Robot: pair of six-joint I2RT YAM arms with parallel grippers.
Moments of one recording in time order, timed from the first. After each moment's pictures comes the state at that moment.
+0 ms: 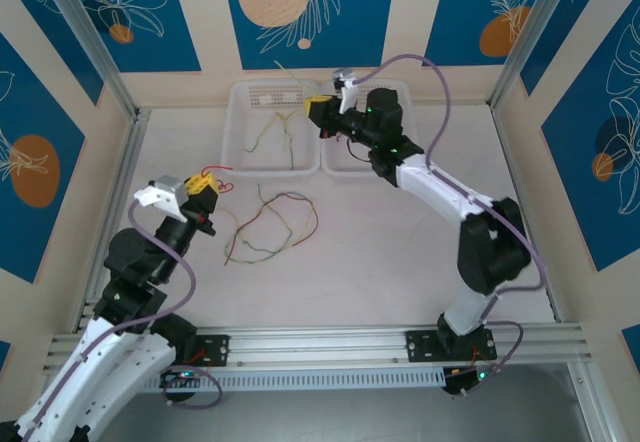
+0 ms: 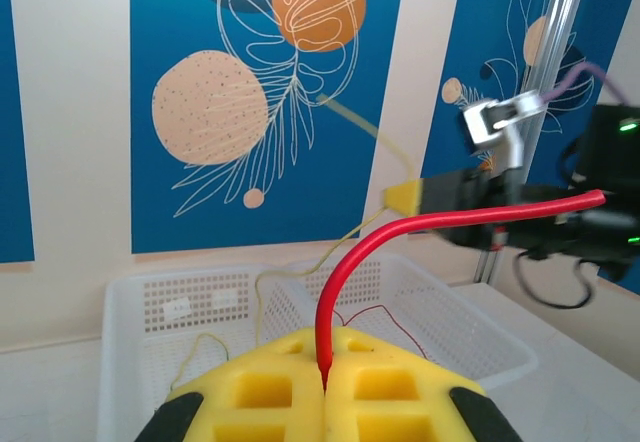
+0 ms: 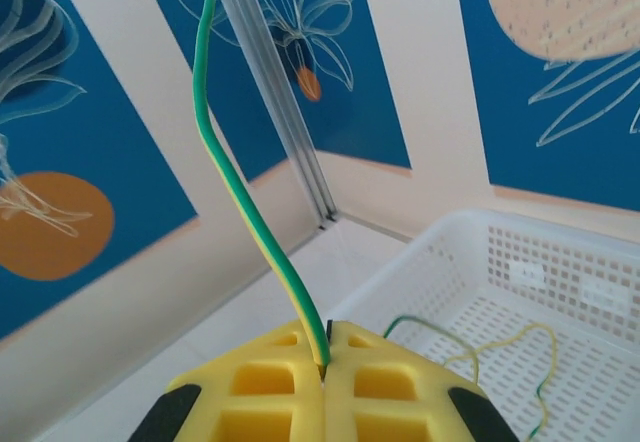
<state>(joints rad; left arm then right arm) -0.50 0.45 0.62 0.01 -0.07 -0.13 0.49 1.76 1.40 0.31 -0.42 0.30</state>
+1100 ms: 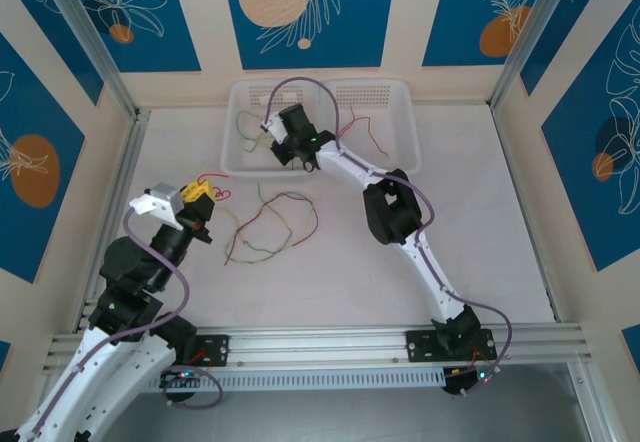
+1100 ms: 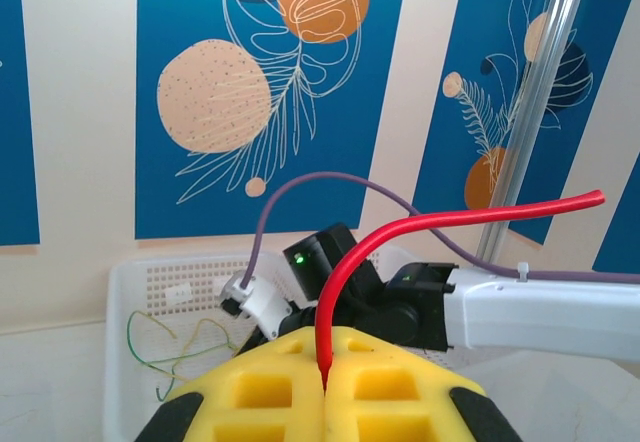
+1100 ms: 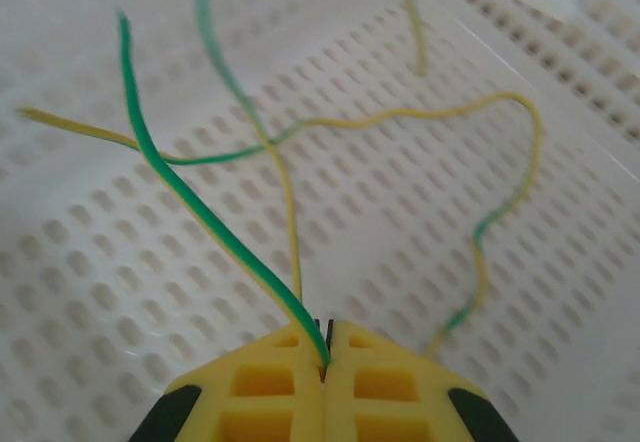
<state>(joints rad) -0.50 0.39 0.60 -0.05 -0.08 -0.15 0.62 2.58 2.29 -0.42 -0.03 -0.24</state>
